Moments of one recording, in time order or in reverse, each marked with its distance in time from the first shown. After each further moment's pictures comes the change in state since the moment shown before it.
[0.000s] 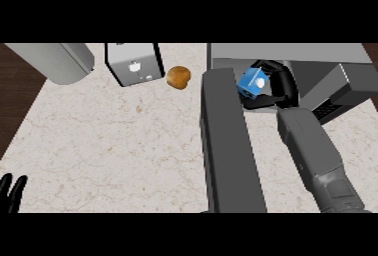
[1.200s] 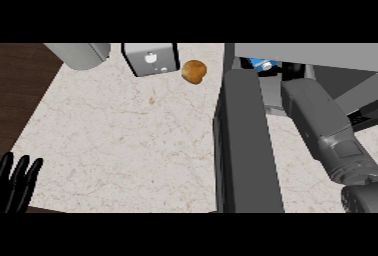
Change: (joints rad) left arm -0.121 0.024 -0.024 0.031 -0.035 -0.015 0.027; right arm -0.307 -0.086 -0.099 0.379 0.057 -0.368 -0.063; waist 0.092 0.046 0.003
